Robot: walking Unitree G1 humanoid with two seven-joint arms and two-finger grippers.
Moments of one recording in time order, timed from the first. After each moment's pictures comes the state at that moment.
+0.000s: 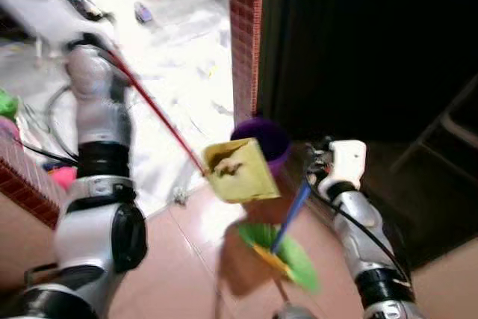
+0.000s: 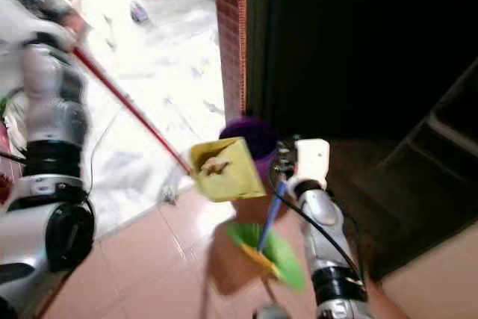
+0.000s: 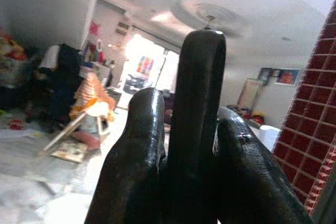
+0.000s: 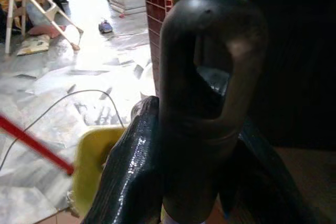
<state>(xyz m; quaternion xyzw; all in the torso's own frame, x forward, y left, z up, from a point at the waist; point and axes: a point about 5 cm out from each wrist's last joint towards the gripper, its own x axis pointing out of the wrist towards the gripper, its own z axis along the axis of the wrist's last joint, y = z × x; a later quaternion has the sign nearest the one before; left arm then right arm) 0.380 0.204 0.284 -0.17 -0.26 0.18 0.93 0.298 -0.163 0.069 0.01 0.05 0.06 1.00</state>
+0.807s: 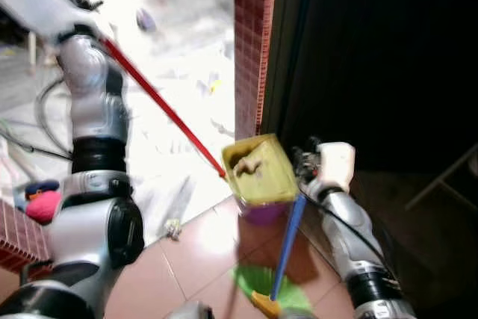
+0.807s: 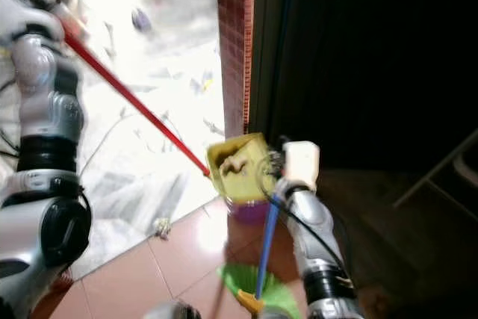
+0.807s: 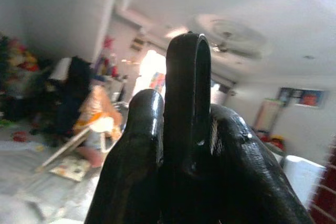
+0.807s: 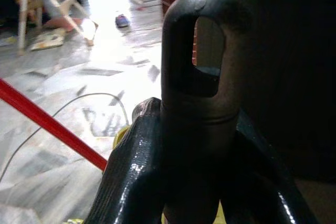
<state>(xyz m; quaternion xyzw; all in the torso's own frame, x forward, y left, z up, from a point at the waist) 0.375 0.213 0.295 -0.16 -0.29 0.21 0.92 0.299 -0.146 0.066 0.01 0.06 0.08 0.99</state>
